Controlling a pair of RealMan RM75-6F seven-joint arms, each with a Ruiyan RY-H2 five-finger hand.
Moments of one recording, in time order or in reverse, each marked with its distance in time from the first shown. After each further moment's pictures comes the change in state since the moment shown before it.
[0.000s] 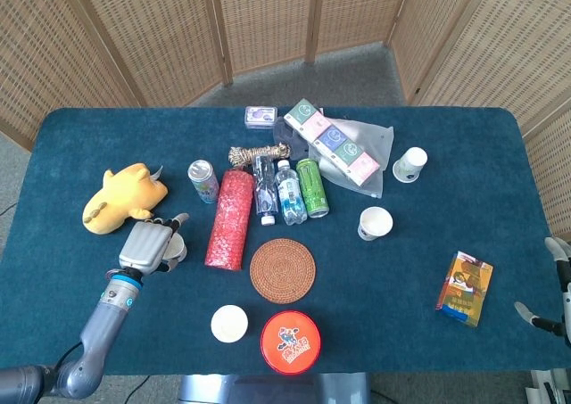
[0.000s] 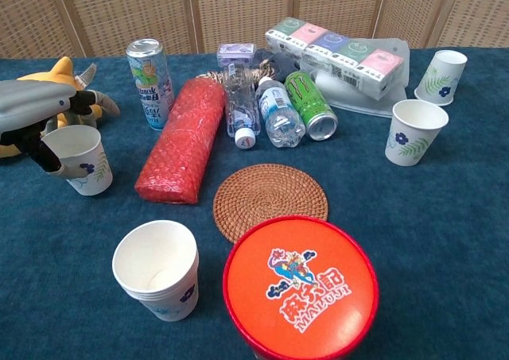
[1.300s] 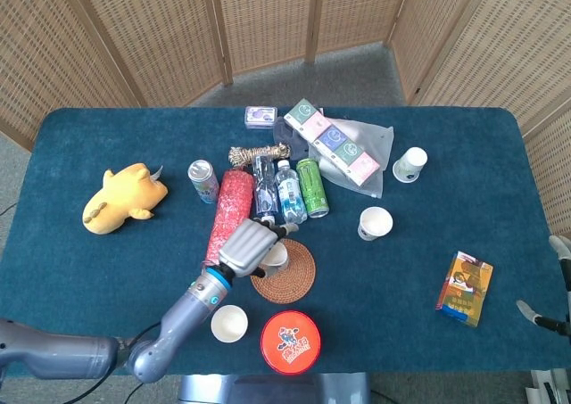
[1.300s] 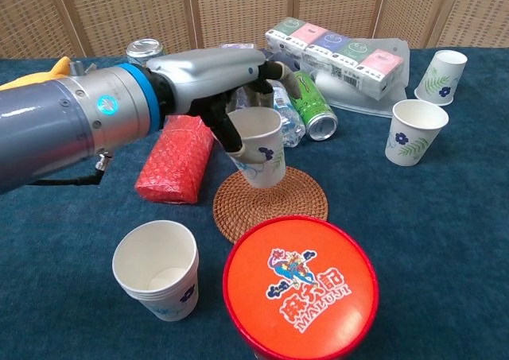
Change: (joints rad) left arm -0.313 -0.239 -0.141 -0.026 -0.053 -0.140 0.050; right arm -0.003 0.017 0.006 -0.001 -0.002 0.005 0.052
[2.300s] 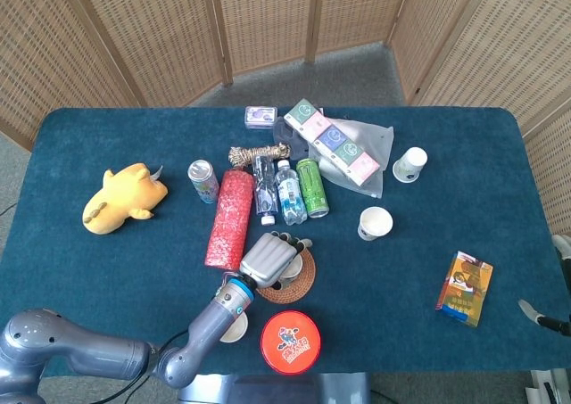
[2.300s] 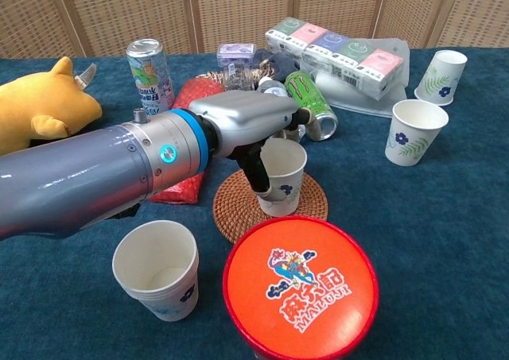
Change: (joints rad) left arm -0.102 -0.135 0.045 0.081 -0.145 0.055 0.119; right arm -0.004 0.008 0.002 0.001 -0.003 0.009 0.026
